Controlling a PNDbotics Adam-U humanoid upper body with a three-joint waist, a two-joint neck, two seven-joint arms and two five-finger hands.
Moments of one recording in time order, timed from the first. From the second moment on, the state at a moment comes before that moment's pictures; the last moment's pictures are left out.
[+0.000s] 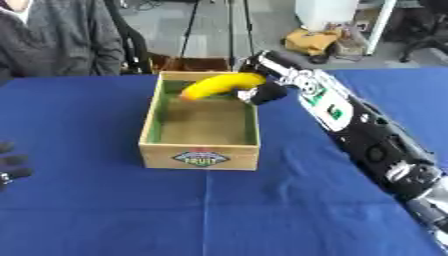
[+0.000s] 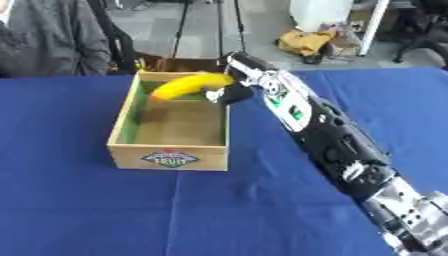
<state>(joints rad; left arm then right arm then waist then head) -0.36 0.19 -0.05 -1.60 0.35 -0.13 -0.21 -0.87 -0.56 0.27 -1.07 0.50 -0.05 0.26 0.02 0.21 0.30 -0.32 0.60</state>
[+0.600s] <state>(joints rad) -0.36 0.18 -0.06 -1.60 0.35 -0.13 -0.21 -0.88 -0.51 0.29 -1.06 0.54 -0.09 0.28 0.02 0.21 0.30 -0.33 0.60</state>
